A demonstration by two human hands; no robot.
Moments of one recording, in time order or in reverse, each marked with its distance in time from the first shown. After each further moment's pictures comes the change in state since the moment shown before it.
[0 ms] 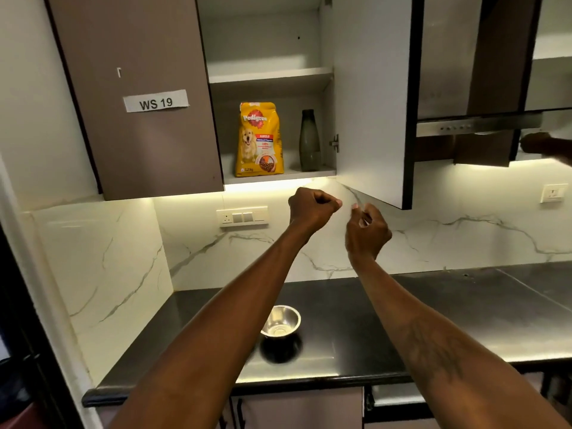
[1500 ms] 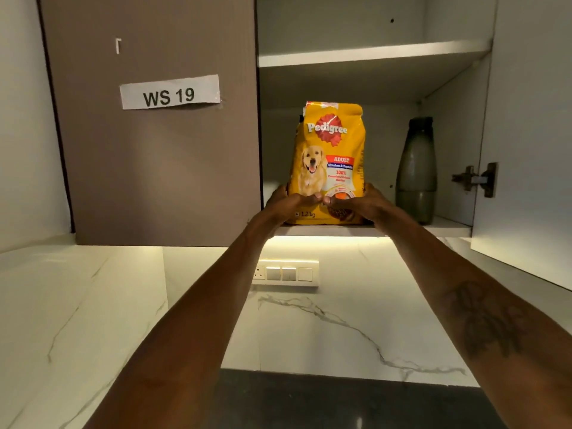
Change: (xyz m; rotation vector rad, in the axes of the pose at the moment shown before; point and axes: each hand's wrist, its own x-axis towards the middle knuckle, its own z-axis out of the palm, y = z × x) left_hand 0.373 -0.224 -0.121 -0.265 -0.204 -0.158; right_hand 0.170 0.056 0.406 -0.051 -0.998 0.075
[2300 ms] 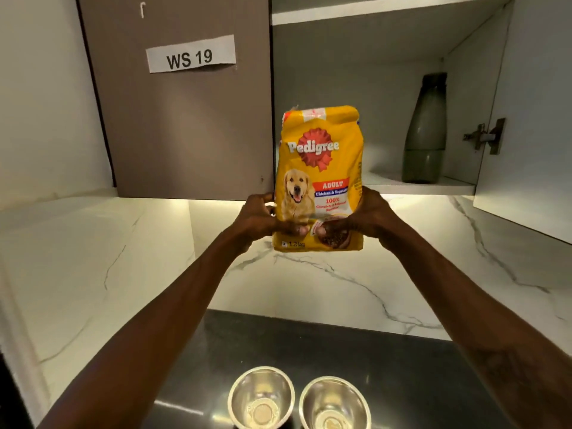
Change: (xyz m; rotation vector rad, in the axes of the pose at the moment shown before) left_hand -0.144 -0.047 -0.026 0.186 0.098 -0.053; right_hand -0.124 0.022 0.029 -0.211 -0.117 -0.066
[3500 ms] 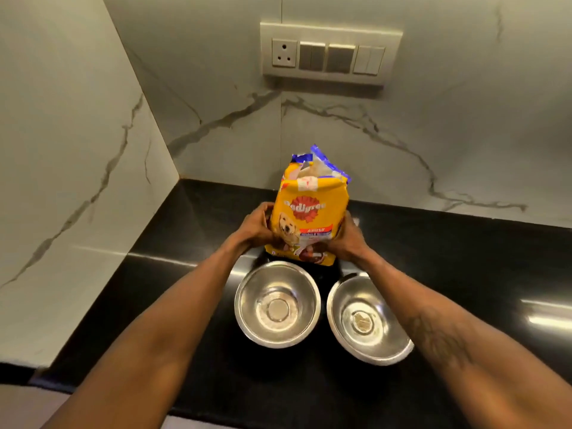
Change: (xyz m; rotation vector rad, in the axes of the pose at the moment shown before) left_hand 0.016 -0.463 0.071 0.113 -0.335 -0.578; right_hand -0.036 0.331 0.310 0.022 -0.288 0.642
